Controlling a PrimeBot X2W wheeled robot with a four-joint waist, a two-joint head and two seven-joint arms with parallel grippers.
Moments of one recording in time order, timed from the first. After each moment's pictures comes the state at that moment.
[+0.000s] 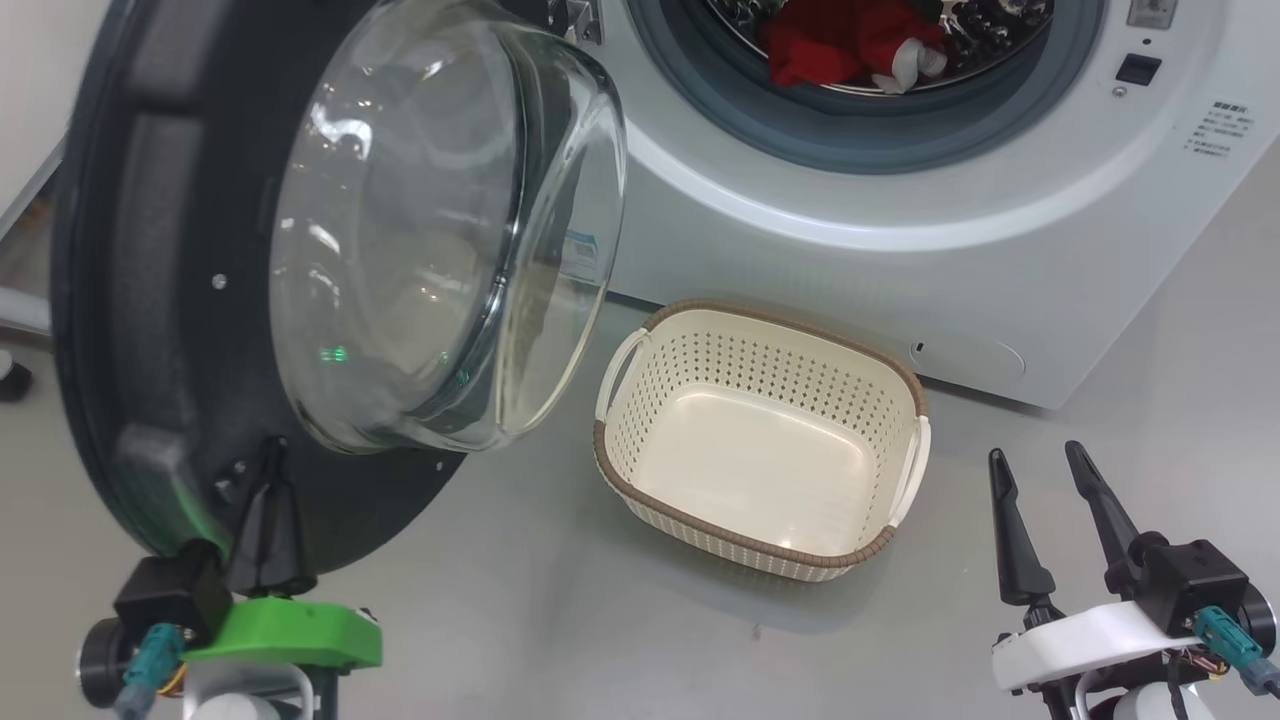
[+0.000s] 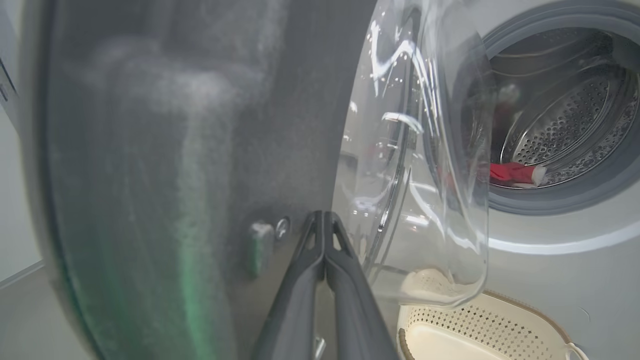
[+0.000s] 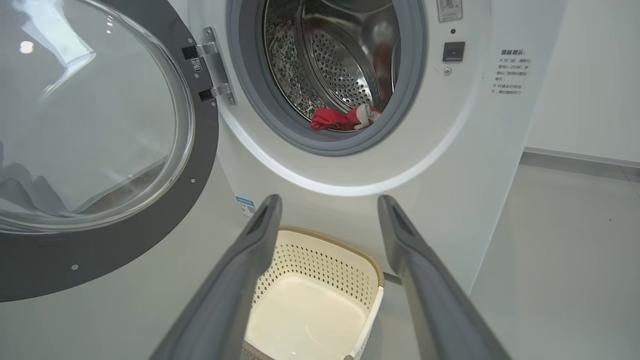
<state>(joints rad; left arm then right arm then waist) -0.05 0.03 -0.10 0.12 -0.38 0.12 -0.25 0.06 -0.04 0.02 0.11 0.20 0.12 -0.26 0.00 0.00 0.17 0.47</state>
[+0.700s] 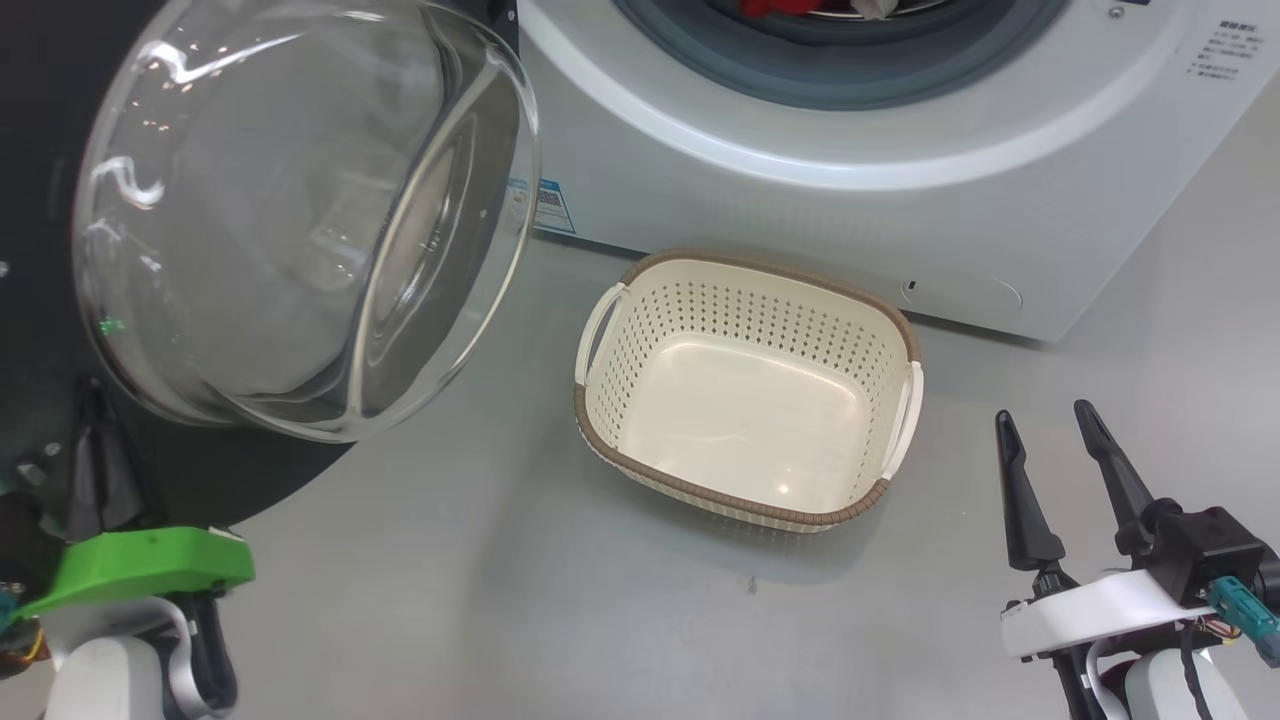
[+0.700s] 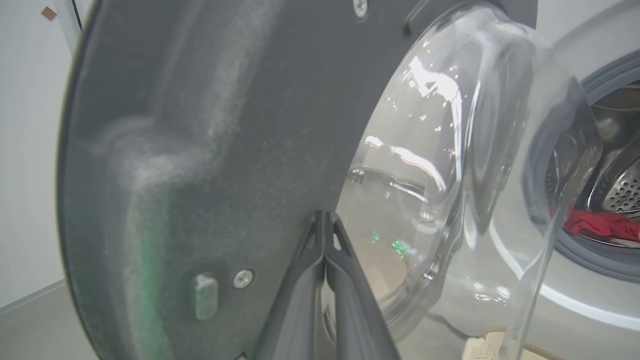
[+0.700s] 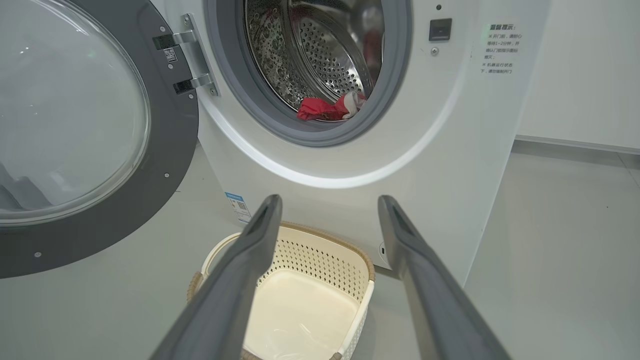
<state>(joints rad) -0.16 0.02 0.14 0.16 -0.39 0.12 -0.25 0.02 -0.07 0.03 0.09 0.20 0.12 -0.26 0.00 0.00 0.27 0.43</state>
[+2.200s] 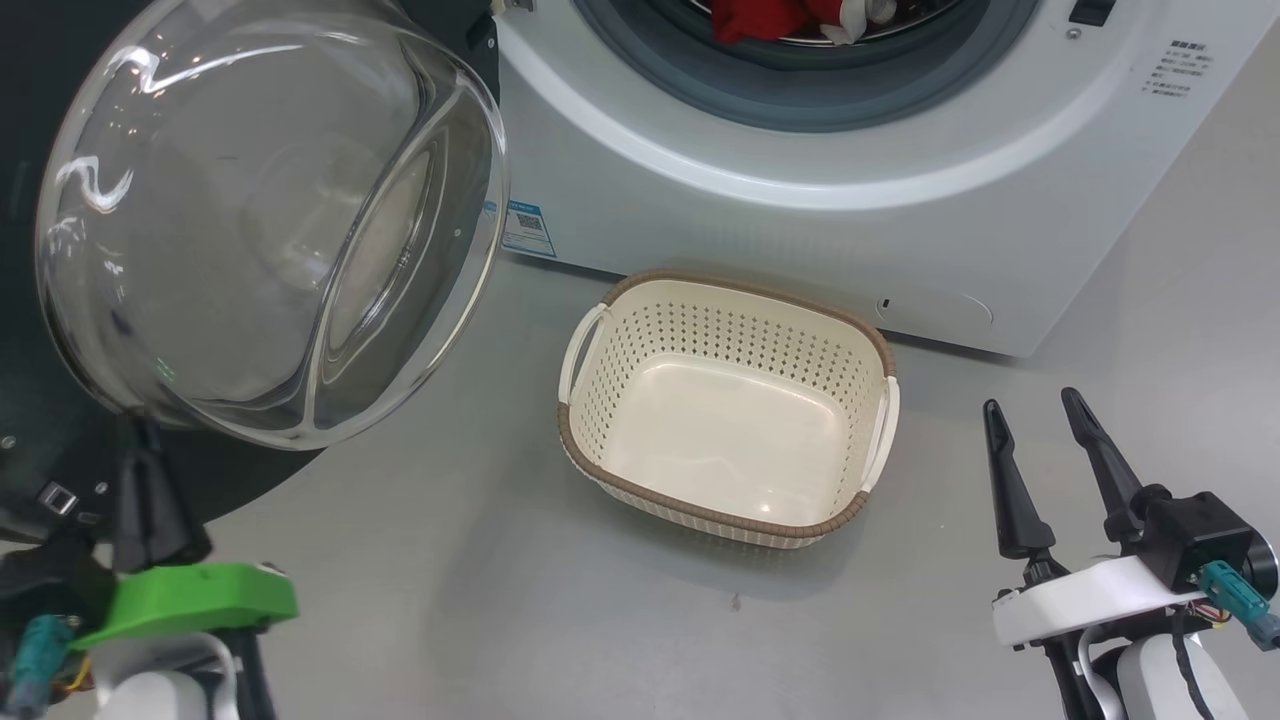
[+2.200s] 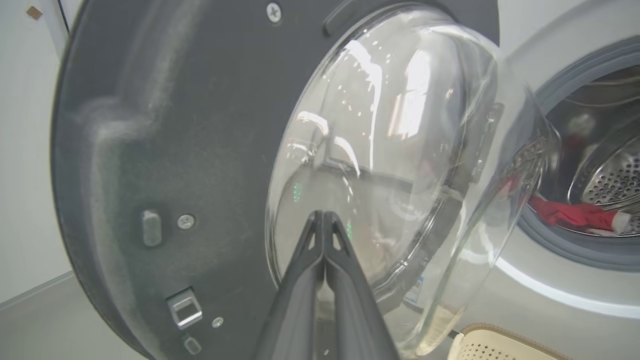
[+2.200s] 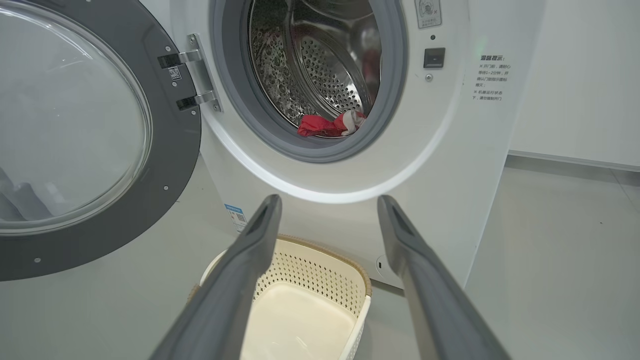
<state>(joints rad) -0.09 0.02 0.10 0.10 -0.38 0.12 -0.25 -0.01 -0.08 0.05 0.11 0.21 0.12 -0.26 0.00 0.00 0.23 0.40</state>
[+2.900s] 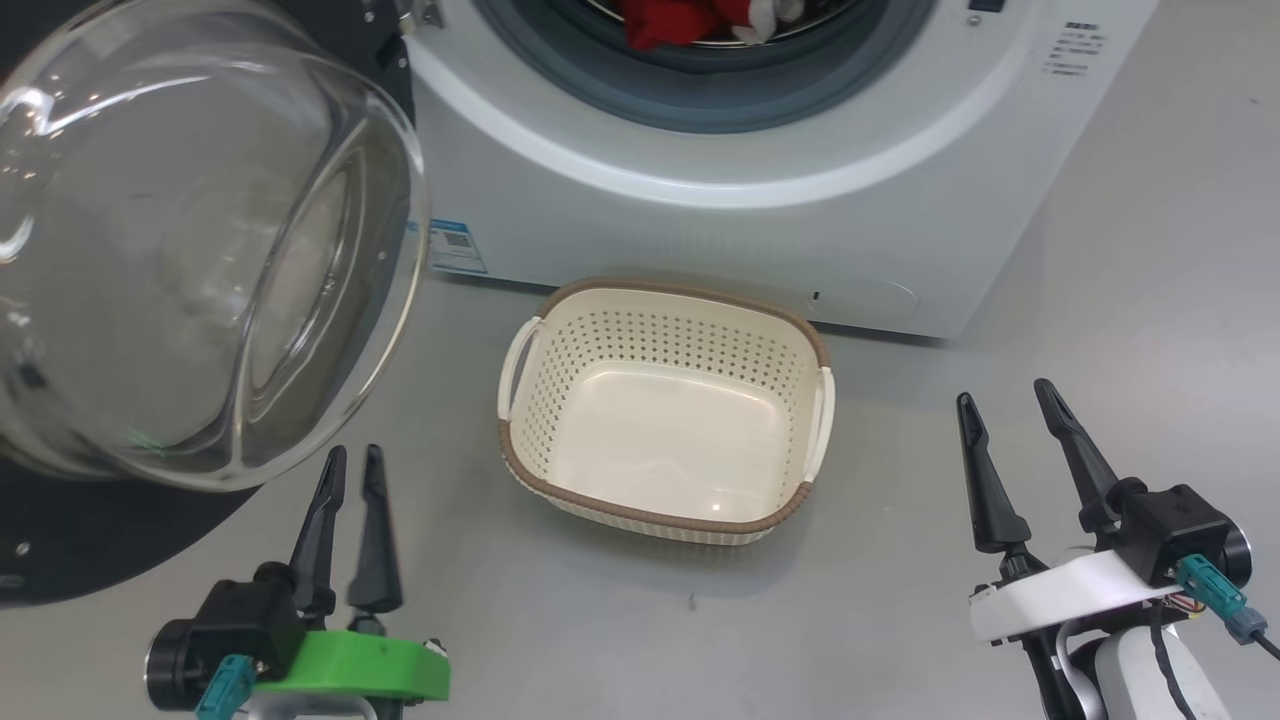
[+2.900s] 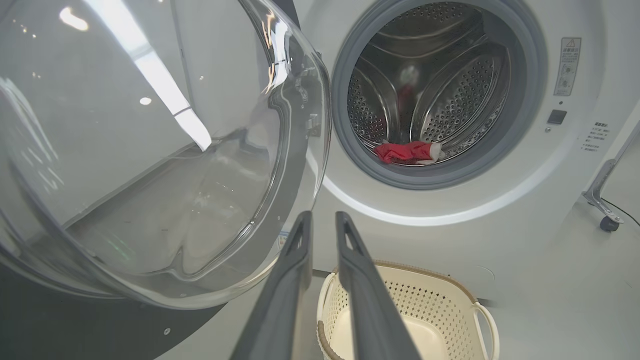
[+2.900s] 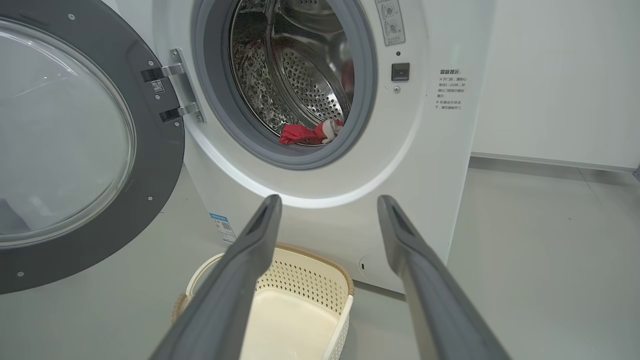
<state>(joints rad) 0.01 0.03 -0.22 0.00 -0.37 0.12 -0.25 -0.02 -0.06 0.08 0.10 0.21 0.12 -0.26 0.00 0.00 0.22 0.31</state>
